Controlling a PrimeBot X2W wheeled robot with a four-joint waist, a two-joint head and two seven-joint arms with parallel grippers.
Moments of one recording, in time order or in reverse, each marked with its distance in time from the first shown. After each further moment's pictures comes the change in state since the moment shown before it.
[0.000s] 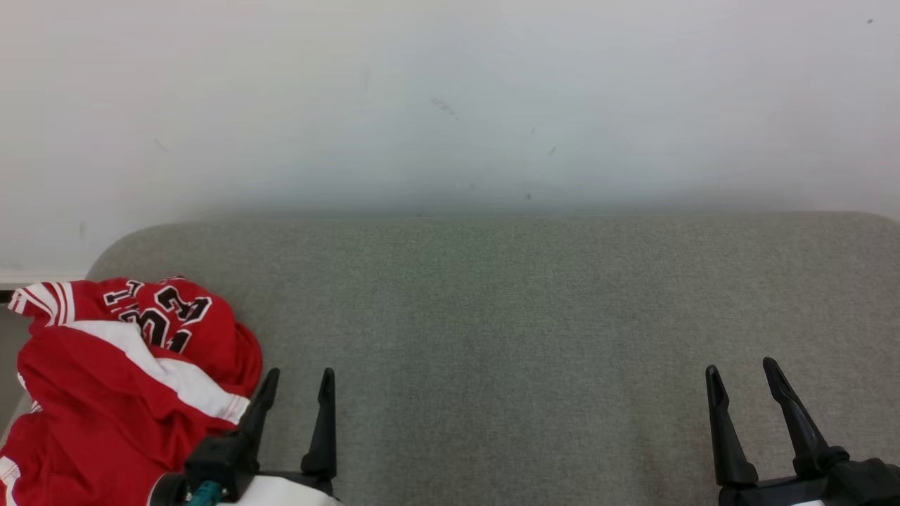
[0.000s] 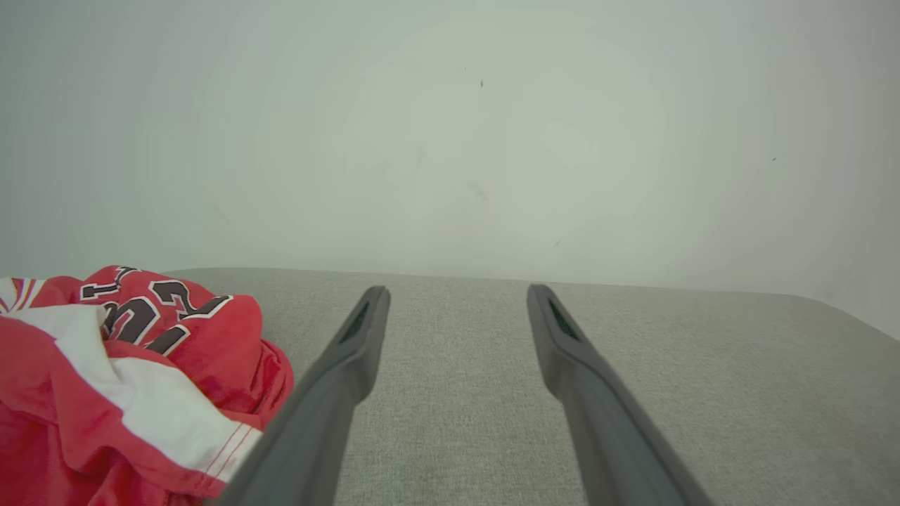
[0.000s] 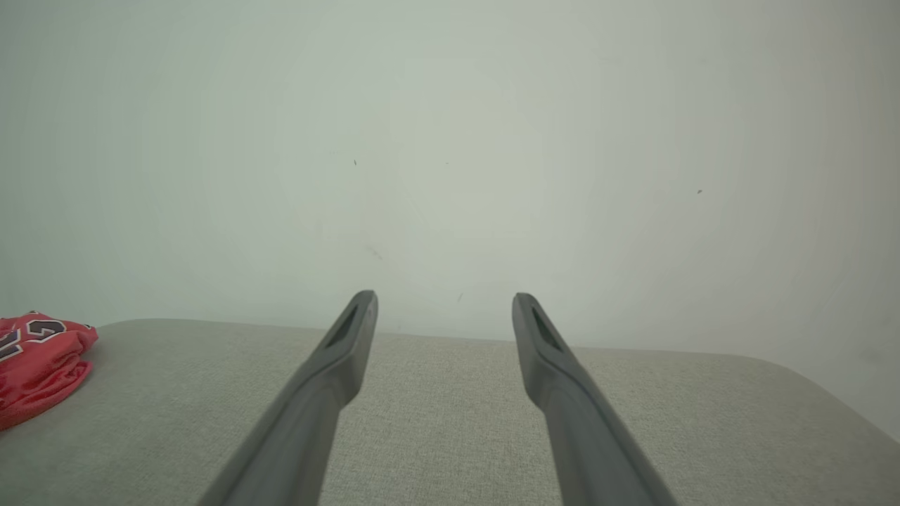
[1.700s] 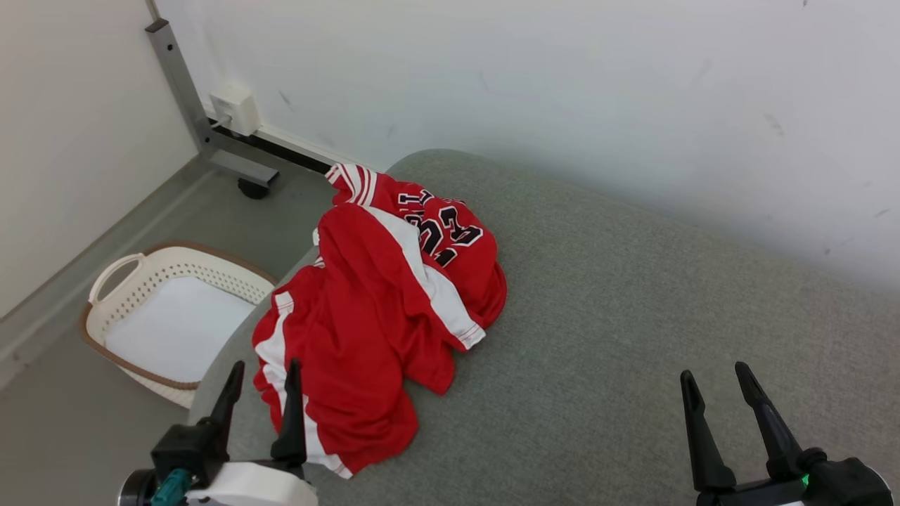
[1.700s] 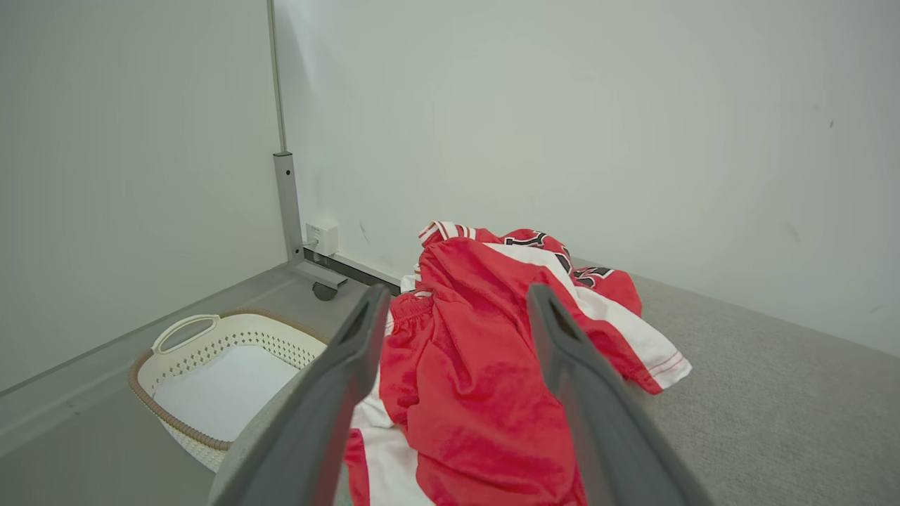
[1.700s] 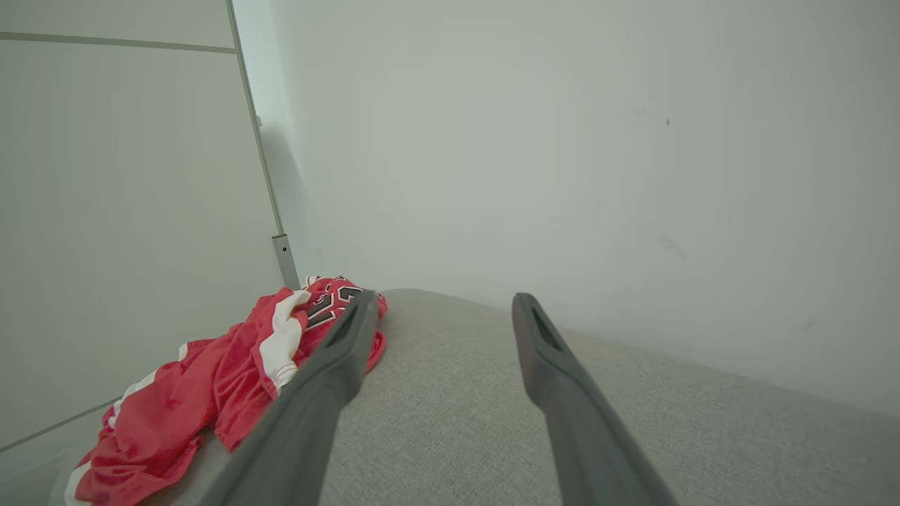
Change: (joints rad) left arm -0.034 0.000 0.086 0.049 0.006 -0.013 0.000; right arm -0.005 0.000 0.062 0.016 0.065 0.000 -0.002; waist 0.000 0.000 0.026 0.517
